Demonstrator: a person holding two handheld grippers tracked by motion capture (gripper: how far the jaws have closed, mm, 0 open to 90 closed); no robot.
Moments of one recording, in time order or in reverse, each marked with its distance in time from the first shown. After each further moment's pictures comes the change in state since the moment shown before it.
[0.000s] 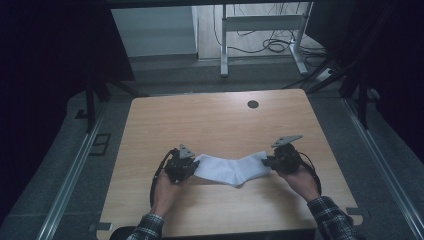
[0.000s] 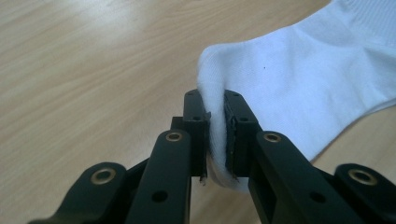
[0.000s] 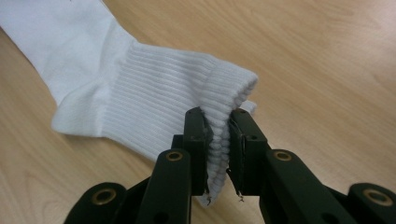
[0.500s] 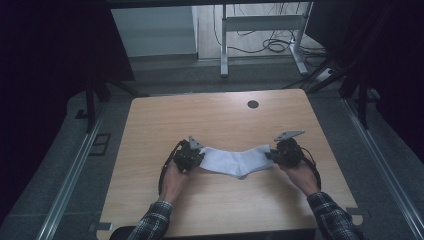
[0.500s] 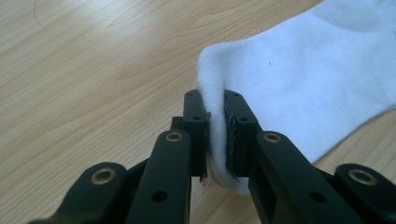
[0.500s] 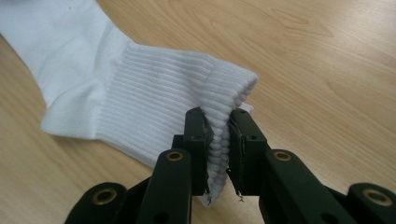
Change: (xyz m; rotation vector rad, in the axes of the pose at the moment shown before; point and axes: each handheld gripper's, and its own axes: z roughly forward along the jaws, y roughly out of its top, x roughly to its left) left arm 0.007 0.022 0.033 0.023 0.034 0.044; right arm -0.021 0.004 0.007 -0.024 -0.067 0.024
